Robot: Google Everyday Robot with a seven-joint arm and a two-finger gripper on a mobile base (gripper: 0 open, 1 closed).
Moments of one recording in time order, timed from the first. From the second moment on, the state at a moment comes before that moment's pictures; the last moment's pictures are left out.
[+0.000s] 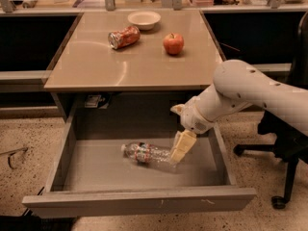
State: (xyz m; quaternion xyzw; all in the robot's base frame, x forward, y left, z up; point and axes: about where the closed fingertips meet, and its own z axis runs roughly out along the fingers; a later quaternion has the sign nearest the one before) arm 0.517 -0.061 0.710 -0.64 0.71 0.20 0.22
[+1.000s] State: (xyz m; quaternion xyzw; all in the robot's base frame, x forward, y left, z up) arm 0.514 0.012 0.661 -0.65 0.68 0.25 0.22
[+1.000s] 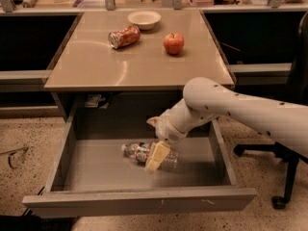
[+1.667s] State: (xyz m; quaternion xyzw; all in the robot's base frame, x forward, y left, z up) arm 0.522 0.011 0.632 -0.62 0.71 0.24 0.23
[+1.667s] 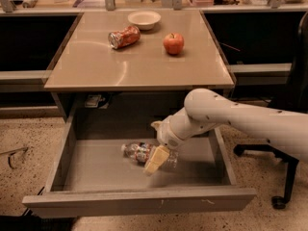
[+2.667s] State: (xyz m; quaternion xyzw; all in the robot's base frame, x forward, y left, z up) arm 0.511 0.003 0.604 -0.59 0.73 0.25 0.22
